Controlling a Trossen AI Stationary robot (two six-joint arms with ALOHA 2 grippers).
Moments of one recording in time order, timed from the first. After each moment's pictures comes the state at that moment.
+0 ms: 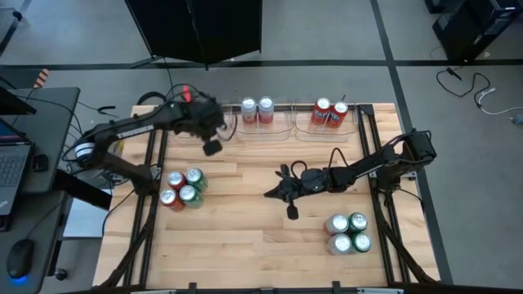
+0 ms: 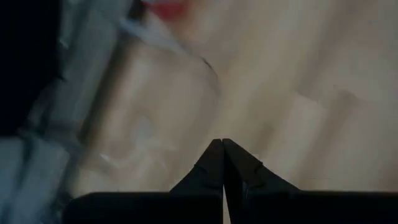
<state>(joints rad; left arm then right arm) 0.40 1.36 1.25 -1.07 -0.23 0.01 0.15 1.65 0.66 0.70 0.03 0.02</state>
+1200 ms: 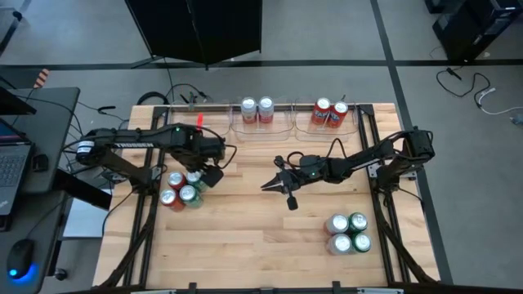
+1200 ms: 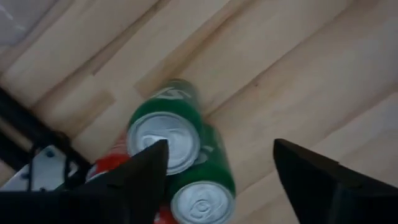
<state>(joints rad) 0.06 1.39 1.32 -1.41 0.00 -0.85 0.03 1.65 0.69 0.74 -0.19 -0.13</state>
